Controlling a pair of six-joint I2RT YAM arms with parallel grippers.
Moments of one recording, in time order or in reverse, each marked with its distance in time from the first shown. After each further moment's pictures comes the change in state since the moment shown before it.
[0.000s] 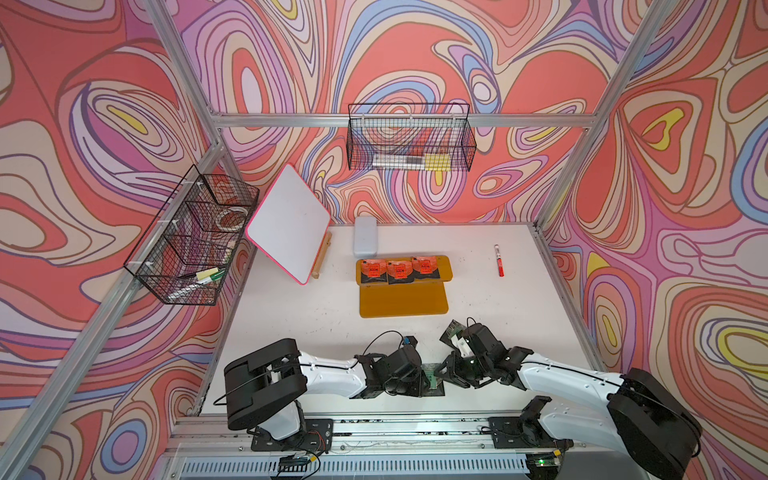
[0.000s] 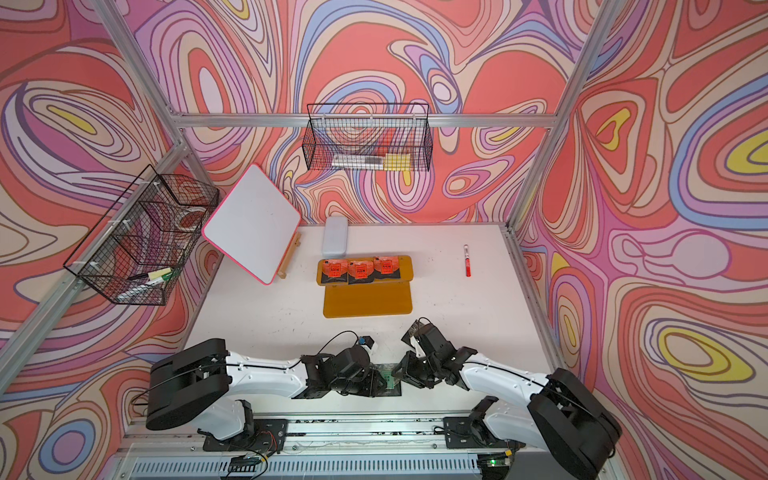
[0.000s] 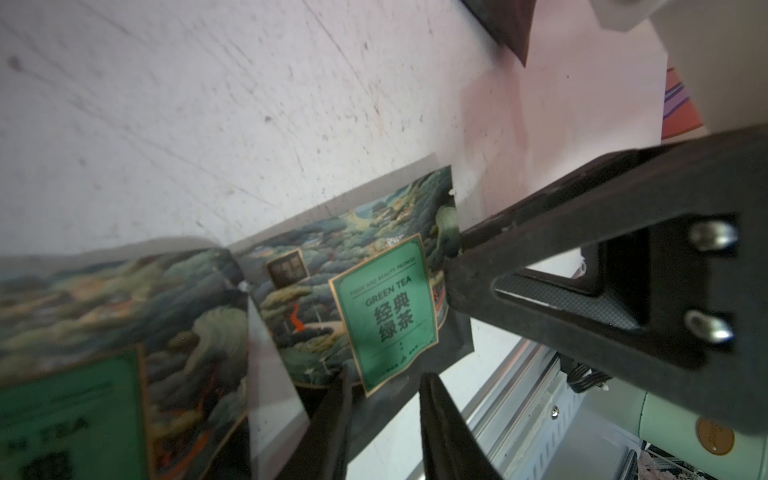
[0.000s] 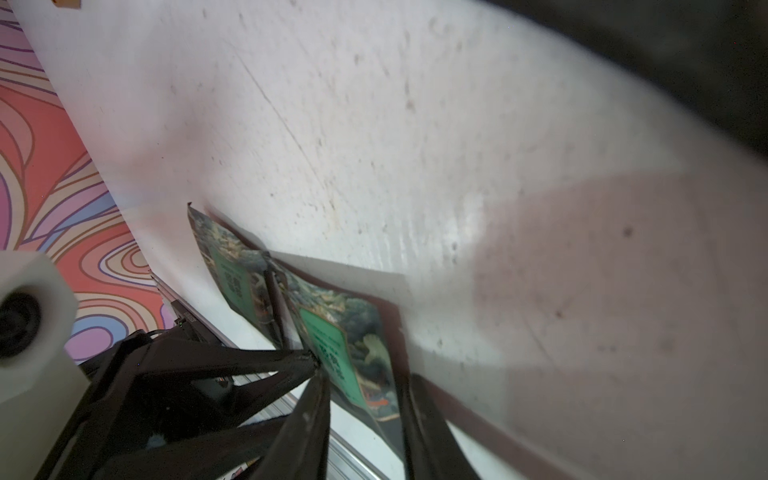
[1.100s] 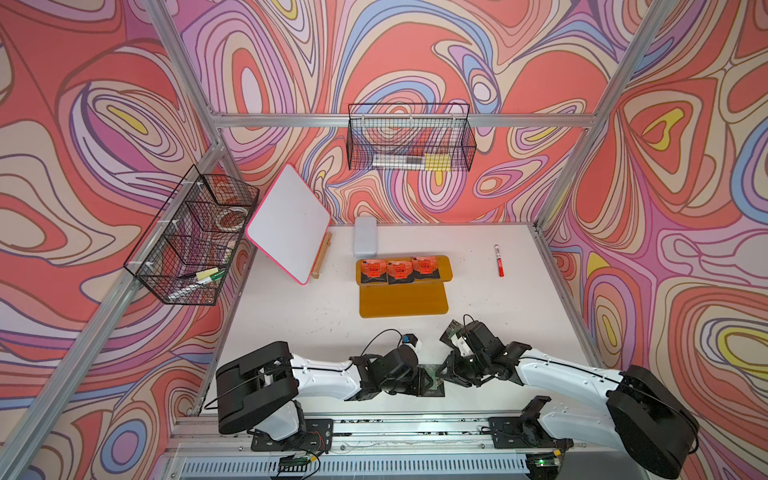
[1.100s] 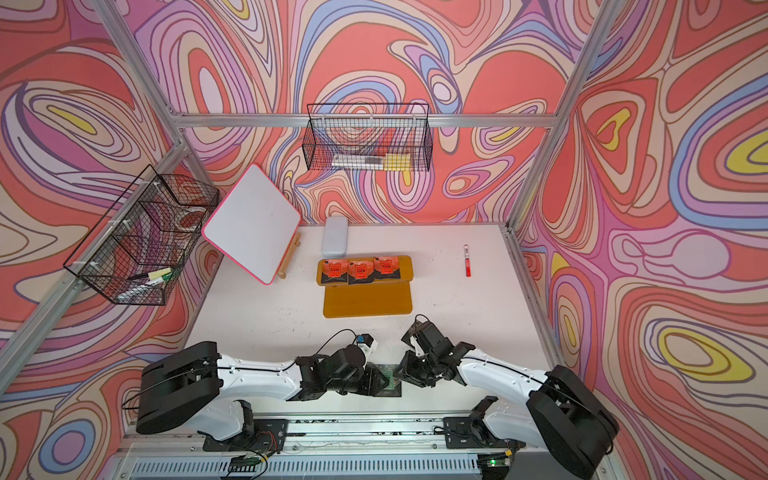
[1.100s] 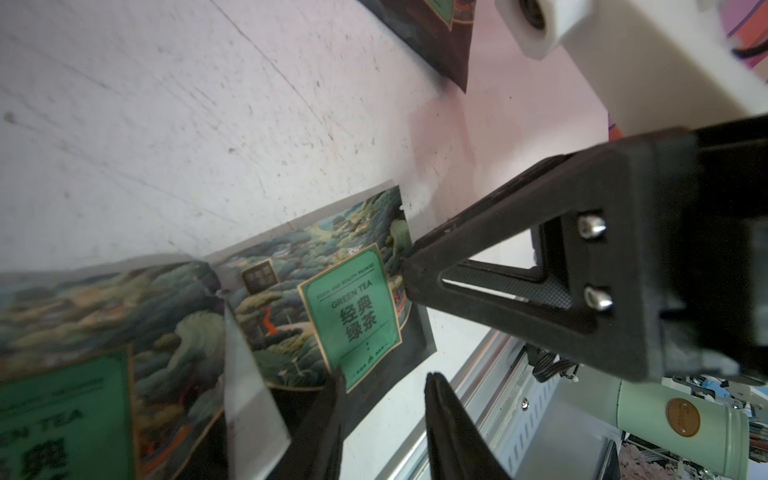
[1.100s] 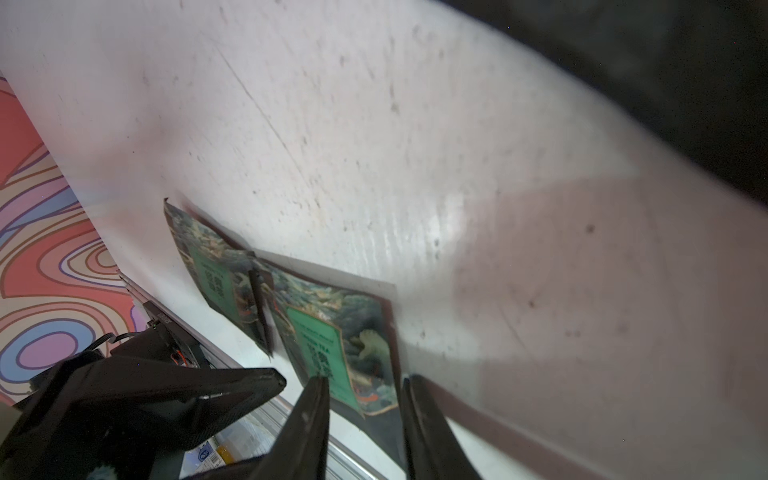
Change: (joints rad) left arm 0.000 -0.047 -0.036 0.066 0.000 0.011; right arm 0.000 0.024 0.063 -0.119 0.029 -0.060
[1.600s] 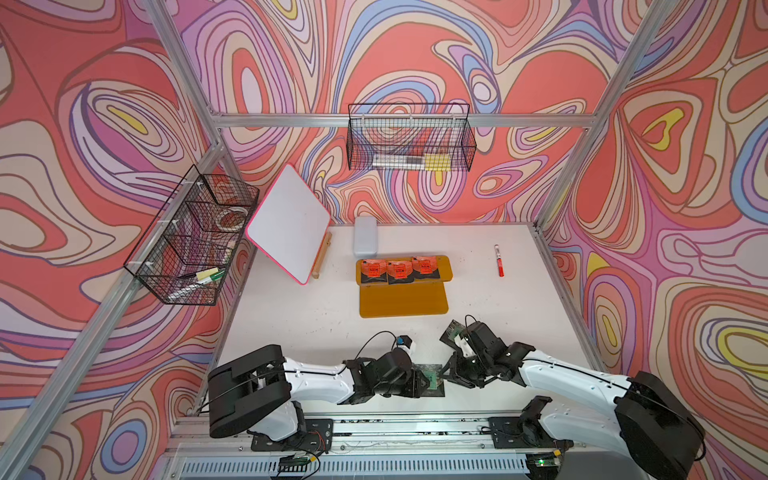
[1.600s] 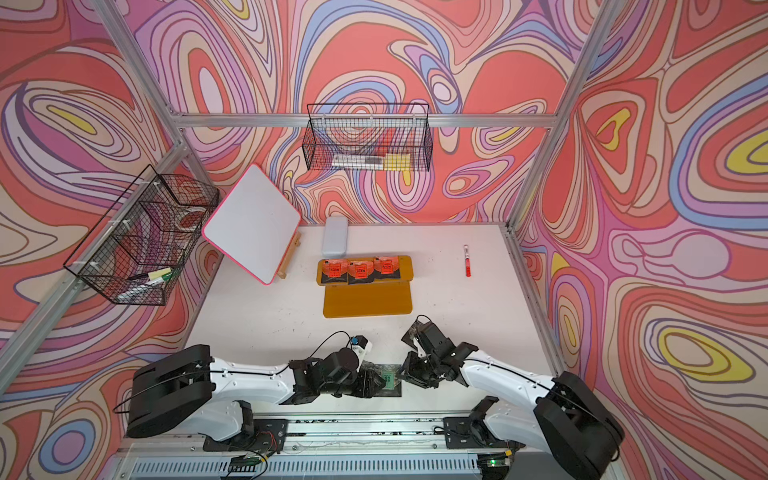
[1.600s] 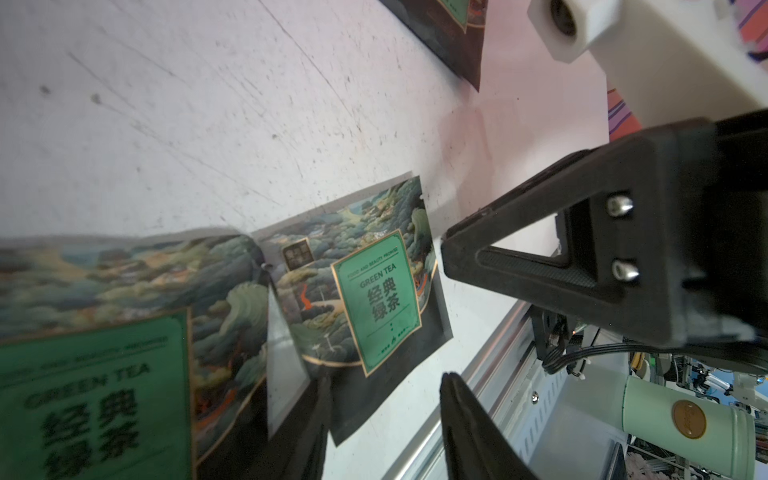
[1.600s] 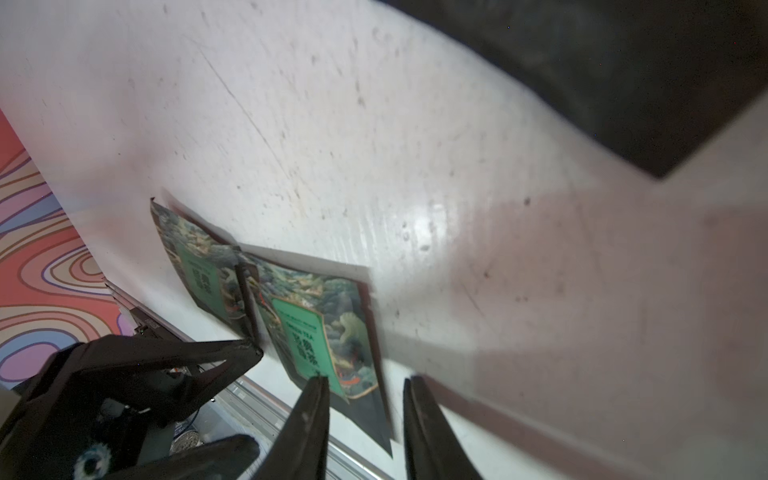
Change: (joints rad) left arm 0.000 -0.039 -0.065 0.048 -0.018 0.000; right arm 0.000 -0.043 0.006 -0.074 0.033 -0.003
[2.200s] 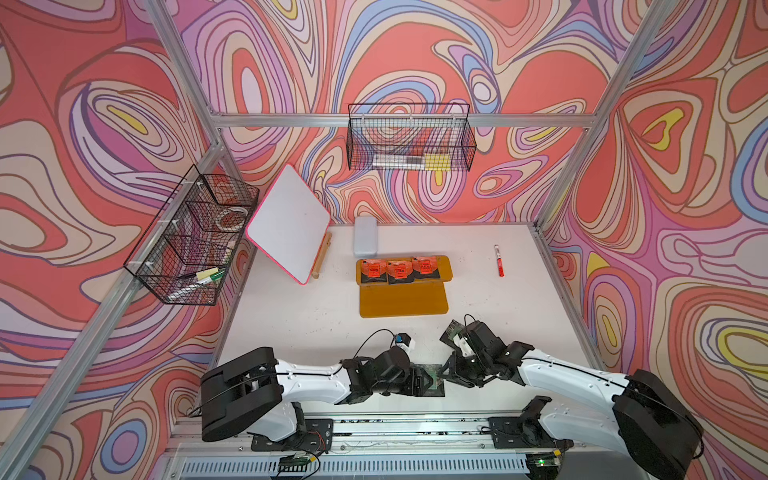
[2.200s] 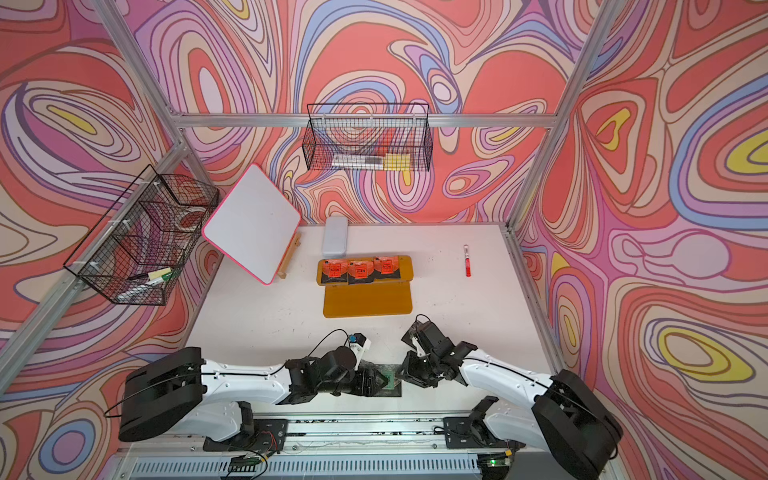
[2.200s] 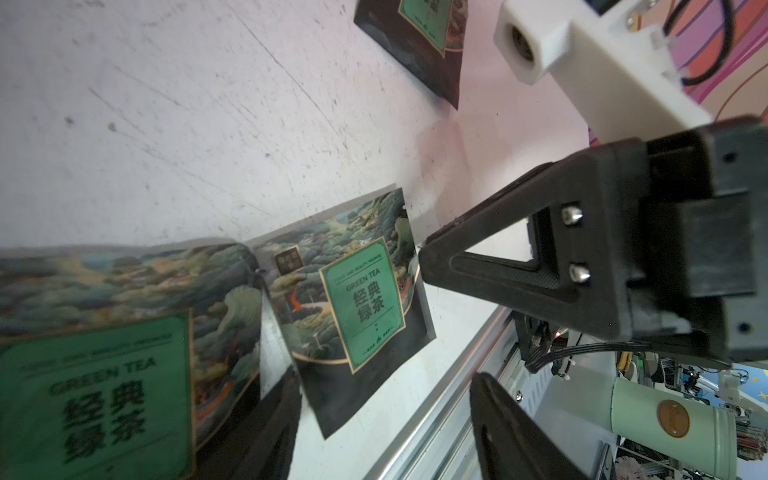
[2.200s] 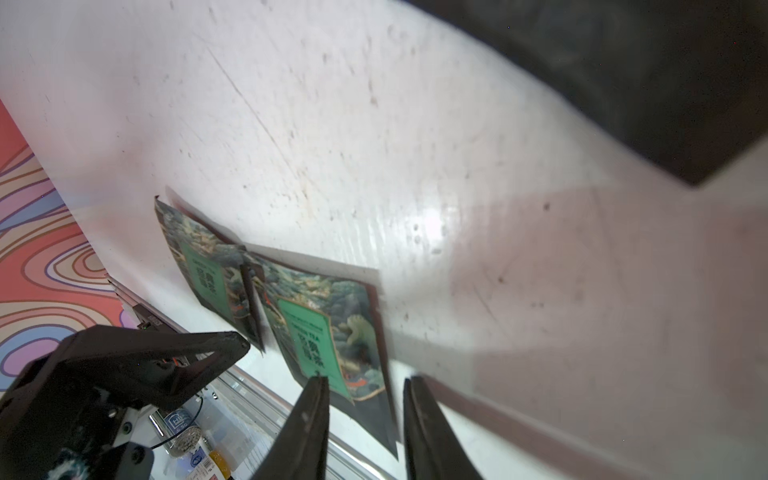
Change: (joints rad) left arm 0.006 -0.053 -0.007 -0.011 -0.008 -0.003; right arm 0.000 -0.002 0.005 0.000 -0.002 -0.003
